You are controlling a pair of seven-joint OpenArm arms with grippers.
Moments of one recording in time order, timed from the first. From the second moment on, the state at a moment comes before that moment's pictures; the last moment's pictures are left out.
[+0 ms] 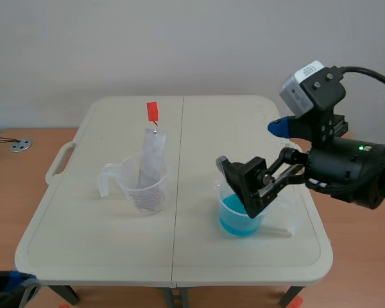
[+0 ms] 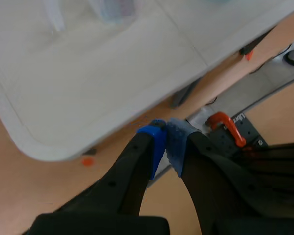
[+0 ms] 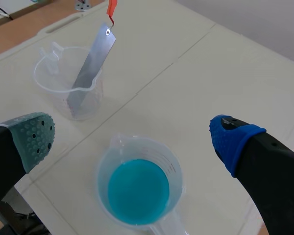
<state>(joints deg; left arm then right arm) 59.5 -32.3 -12.2 117.4 -18.2 -26.6 8.3 -11.5 25.4 -10.3 101.9 16.4 25.7 -9.9</state>
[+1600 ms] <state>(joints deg) 77.8 -32.3 -15.8 117.4 -15.3 -26.6 8.1 25.5 -6.5 -20.0 53.3 11.2 25.2 -9.6</state>
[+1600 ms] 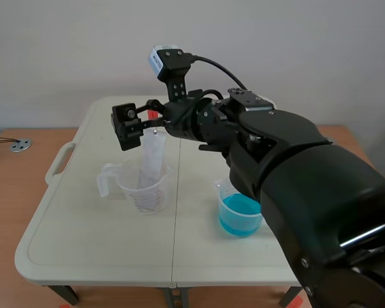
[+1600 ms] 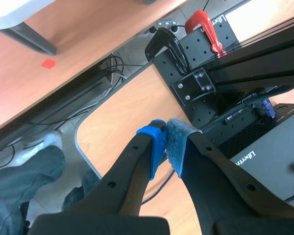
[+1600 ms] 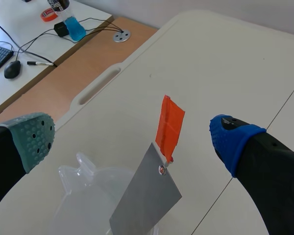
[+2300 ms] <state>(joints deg) 77.8 -32.3 -15.8 117.4 -15.3 -26.6 8.2 25.4 -6.5 -20.0 53.3 11.2 25.3 -8.2</state>
